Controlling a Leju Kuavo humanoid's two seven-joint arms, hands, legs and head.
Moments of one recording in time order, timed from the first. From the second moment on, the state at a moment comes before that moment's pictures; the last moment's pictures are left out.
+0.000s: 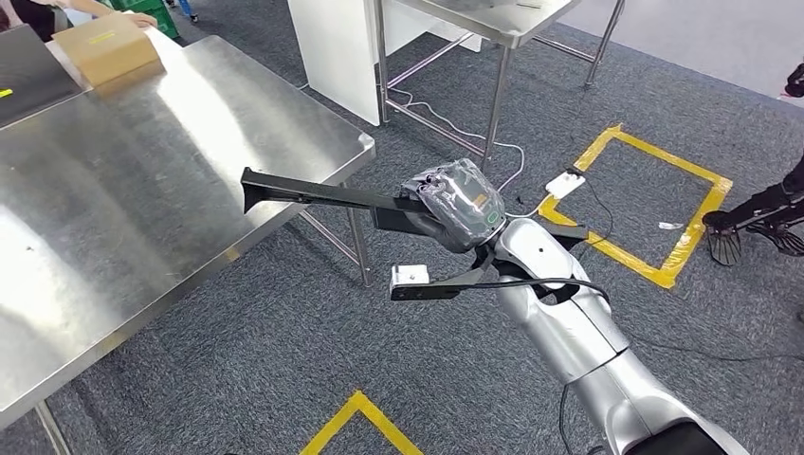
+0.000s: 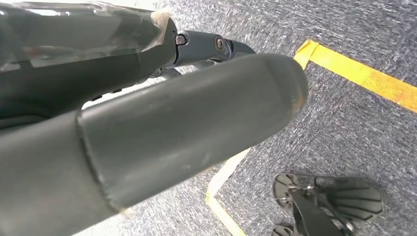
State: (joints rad) left arm -0.14 -0.06 0.43 -0.19 -0.57 0.08 0.17; right arm -0.73 -0.09 0.66 -1.21 1.00 -0.20 -0.36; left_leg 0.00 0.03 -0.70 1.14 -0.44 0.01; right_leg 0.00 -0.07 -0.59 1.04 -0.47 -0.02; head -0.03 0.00
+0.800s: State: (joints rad) left arm -0.14 -0.06 0.43 -0.19 -0.58 0.08 0.17; right arm -0.75 -0.07 0.67 -1.21 1.01 -0.19 -0.36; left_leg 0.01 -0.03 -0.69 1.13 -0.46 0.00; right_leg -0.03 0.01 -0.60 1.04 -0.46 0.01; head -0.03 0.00
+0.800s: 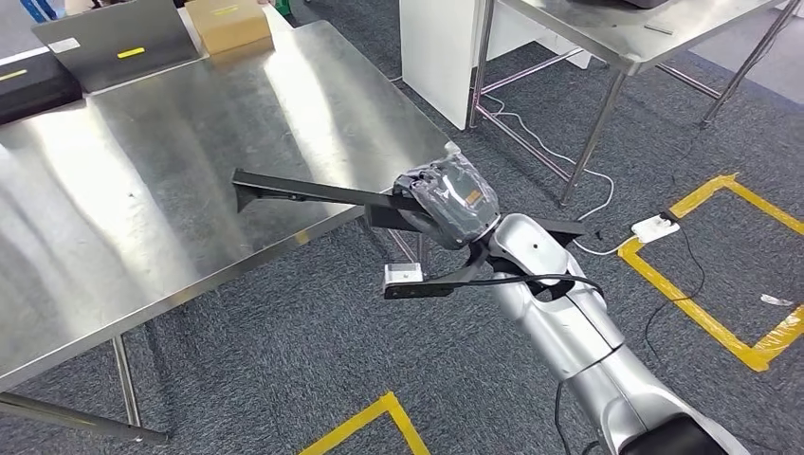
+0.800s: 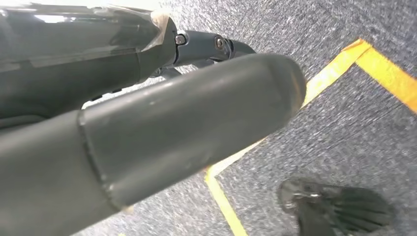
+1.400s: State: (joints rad) left arm -0.15 -0.06 0.44 -0.19 -0.60 0.10 0.13; right arm -0.76 -0.06 0.68 -1.20 1.01 -0.18 -0.36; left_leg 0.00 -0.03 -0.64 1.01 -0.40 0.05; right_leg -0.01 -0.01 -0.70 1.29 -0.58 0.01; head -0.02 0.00
